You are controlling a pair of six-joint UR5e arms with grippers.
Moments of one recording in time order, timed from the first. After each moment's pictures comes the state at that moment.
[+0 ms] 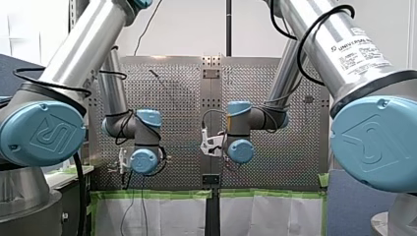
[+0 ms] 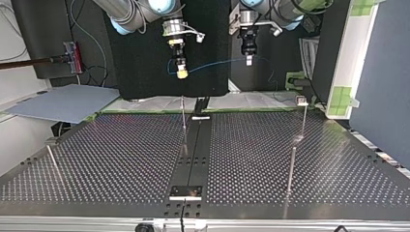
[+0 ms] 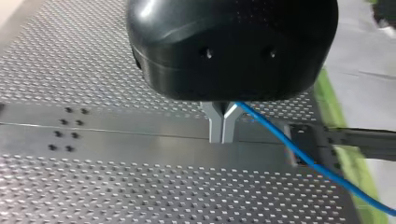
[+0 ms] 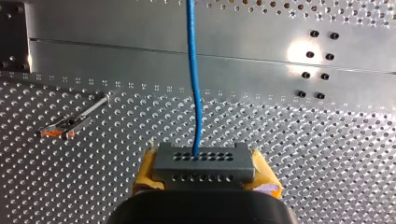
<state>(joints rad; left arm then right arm) -0.52 -2.06 -2.41 -1.91 -2.13 -1.62 2.37 -1.00 2.02 -1.04 1.83 1.47</state>
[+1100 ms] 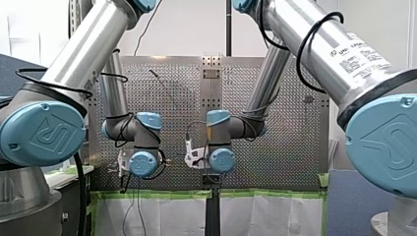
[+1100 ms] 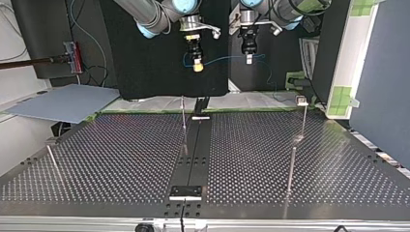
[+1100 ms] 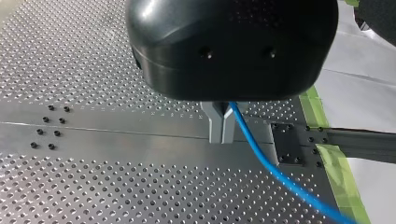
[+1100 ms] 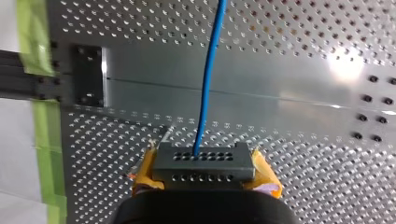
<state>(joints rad) -0.52 -2.08 -2.41 -1.91 -2.13 -1.62 2.51 -0.88 1.89 -0.90 1.97 1.53</state>
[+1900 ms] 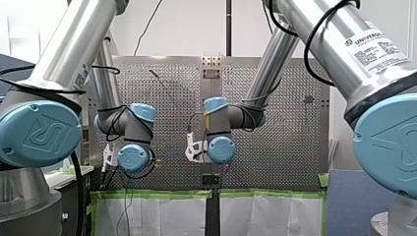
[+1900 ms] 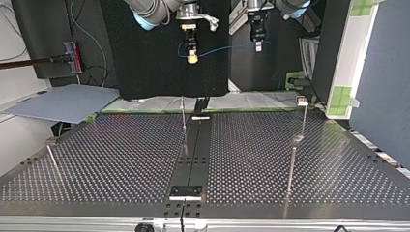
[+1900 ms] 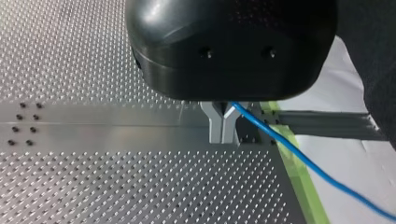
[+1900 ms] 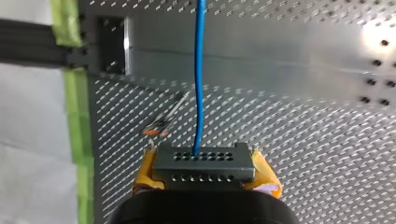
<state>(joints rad) -0.56 -1.96 -2.50 -2.03 -2.25 -1.55 2.55 -0.99 1.95 -0.76 2.09 1.61</state>
